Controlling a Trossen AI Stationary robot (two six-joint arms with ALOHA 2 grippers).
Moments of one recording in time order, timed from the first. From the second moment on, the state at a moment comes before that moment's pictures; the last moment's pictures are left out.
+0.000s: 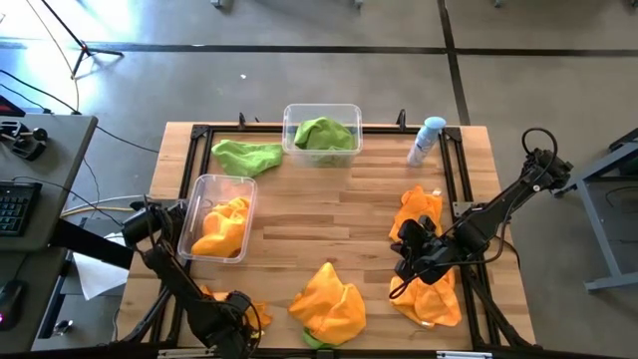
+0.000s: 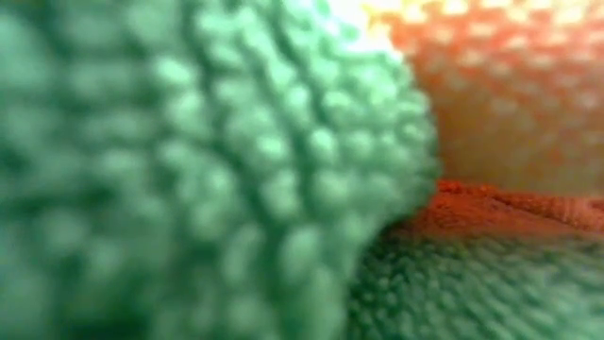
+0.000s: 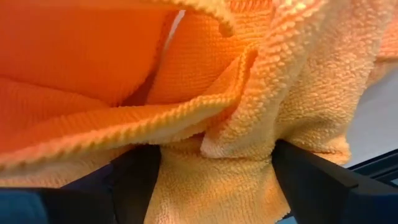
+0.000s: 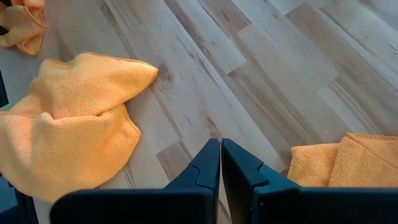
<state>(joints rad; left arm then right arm) -0.96 2.00 1.28 -0.82 0.05 -1.99 0.67 1.25 0.96 -0.83 0.52 1.14</state>
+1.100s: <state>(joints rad) -0.91 1.46 1.42 -1.04 -0.45 -1.53 0.66 1.25 0.96 -0.83 0.56 1.16</state>
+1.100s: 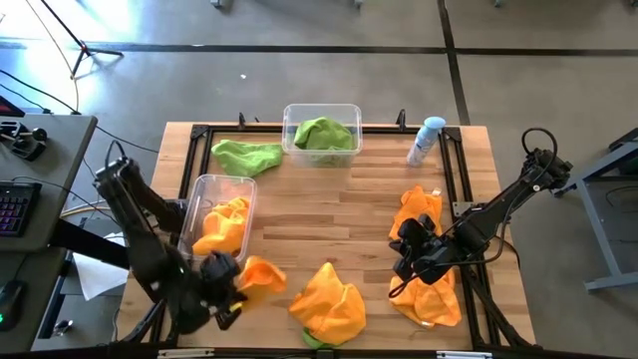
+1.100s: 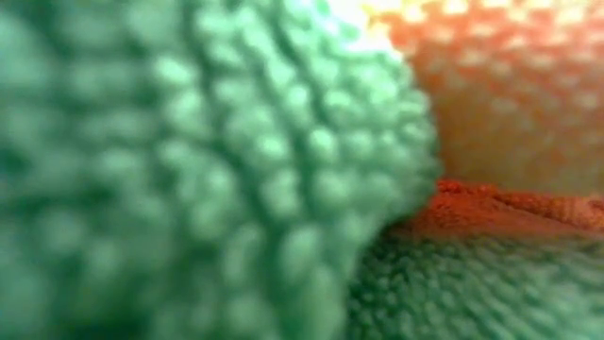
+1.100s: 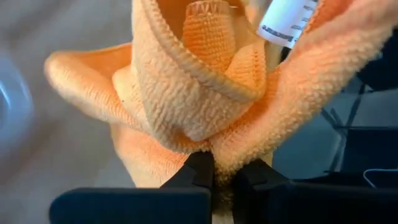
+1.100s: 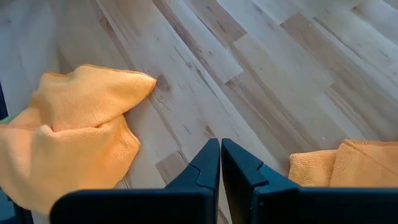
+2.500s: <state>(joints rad) -0.62 0.80 0.99 -1.46 -0.33 -0.46 0.51 1.50 0.96 -0.15 0.68 1.28</state>
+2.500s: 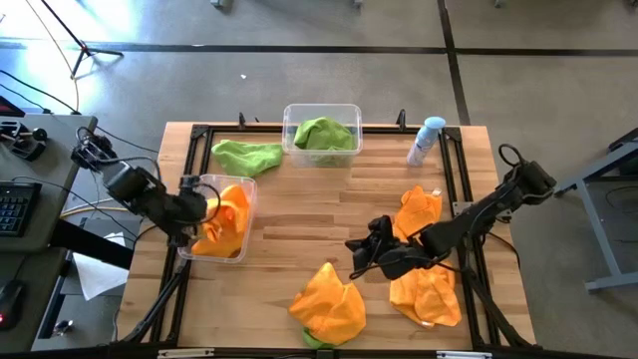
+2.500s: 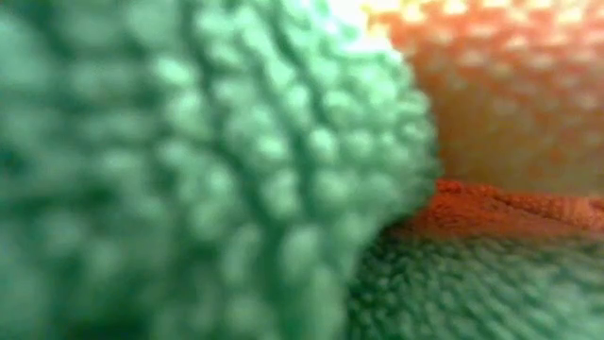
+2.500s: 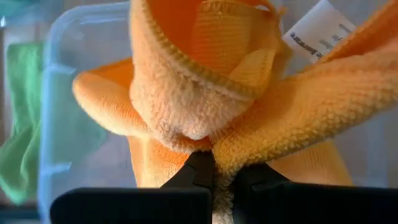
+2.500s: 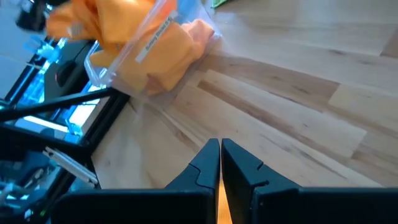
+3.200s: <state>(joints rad) -0.41 0.84 0.66 -1.18 -0.13 -0.33 0.48 1.50 0.96 -0.09 0.68 1.28</state>
